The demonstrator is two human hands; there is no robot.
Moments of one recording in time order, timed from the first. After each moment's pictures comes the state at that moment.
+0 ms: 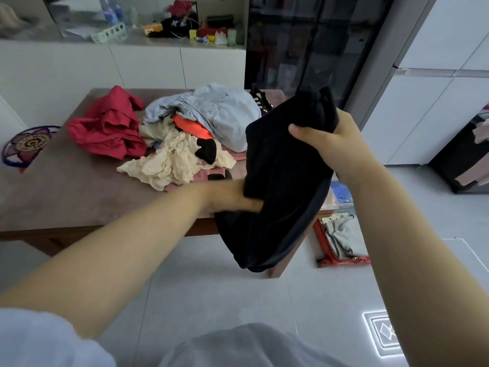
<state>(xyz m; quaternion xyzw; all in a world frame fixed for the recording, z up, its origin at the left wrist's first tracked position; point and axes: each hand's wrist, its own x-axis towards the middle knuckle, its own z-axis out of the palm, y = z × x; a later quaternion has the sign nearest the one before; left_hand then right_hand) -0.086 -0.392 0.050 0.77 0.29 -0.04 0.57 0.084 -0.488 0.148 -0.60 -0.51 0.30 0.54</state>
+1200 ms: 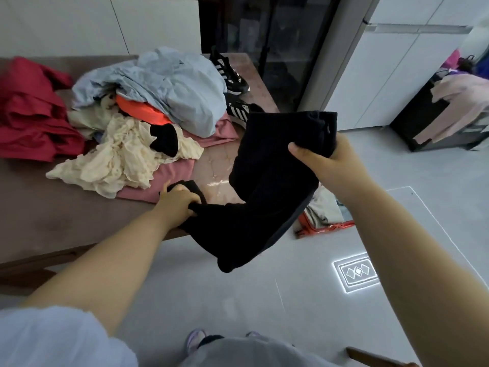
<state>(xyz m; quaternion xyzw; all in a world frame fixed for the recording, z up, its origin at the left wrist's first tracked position) -0.092 -0.287 -0.101 0.91 0.39 -0.05 0.16 0.131 -0.462 0.080 -0.71 -0.40 0.28 0.51</state>
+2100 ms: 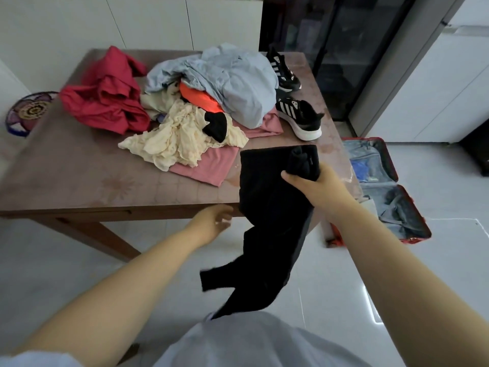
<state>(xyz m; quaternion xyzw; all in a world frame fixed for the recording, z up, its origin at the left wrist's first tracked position) -0.135 -0.385 -0.095 0.72 0.52 0.05 0.46 0.084 -0.457 0.028 -0.67 -0.41 0.43 0.45</state>
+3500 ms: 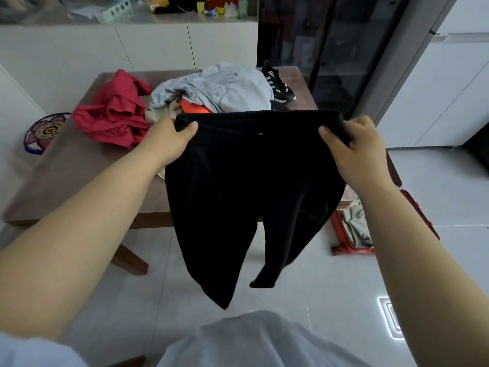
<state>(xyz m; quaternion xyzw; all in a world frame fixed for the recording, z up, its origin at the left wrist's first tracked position) -0.136 -0.336 0.090 0.71 0.58 0.25 0.30 0.126 -0.470 0.083 -0.74 -0.49 0.10 0.45</state>
